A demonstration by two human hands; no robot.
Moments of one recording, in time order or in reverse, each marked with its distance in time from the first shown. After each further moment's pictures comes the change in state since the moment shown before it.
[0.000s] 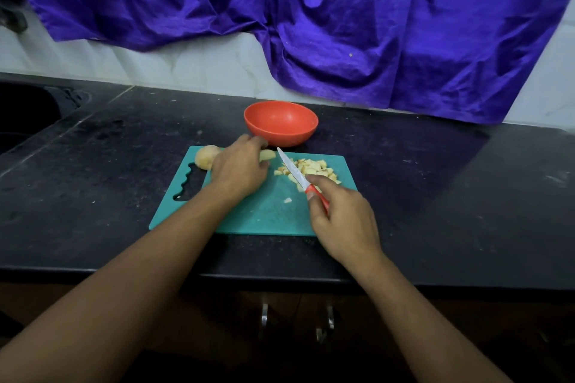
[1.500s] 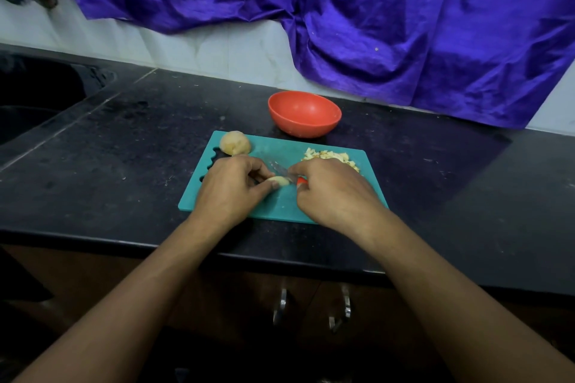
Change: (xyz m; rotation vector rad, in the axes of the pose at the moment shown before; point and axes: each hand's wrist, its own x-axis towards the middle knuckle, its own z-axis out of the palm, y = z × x) left_hand -0.087 -0.028 -0.031 -0.346 0.035 -0.052; right_hand 0.025 -0.083 -0.020 -0.298 -0.459 -0.034
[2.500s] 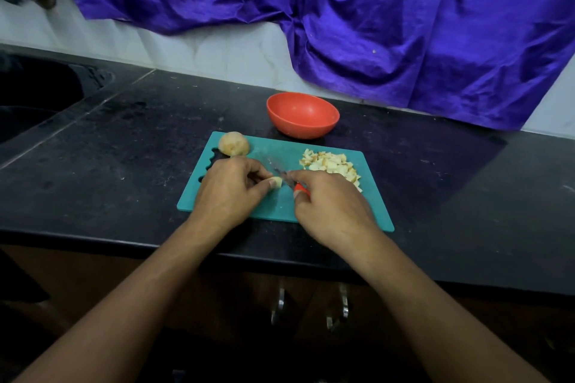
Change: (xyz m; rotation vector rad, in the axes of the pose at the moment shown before) left_hand -0.001 0.002 -0.001 0.009 0.014 -0.005; right_hand -0.016 0.002 0.016 0.134 0.092 0.032
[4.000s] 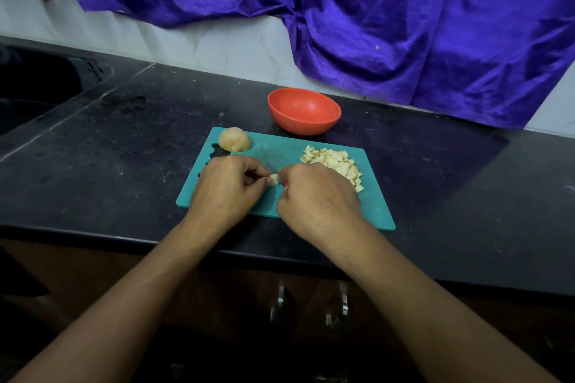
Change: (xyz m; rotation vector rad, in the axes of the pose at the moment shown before) left_hand -0.006 -0.003 -0.002 -0.013 0.039 0.038; right_hand 0.004 -0.029 -0.005 -0.180 -0.074 -0.010
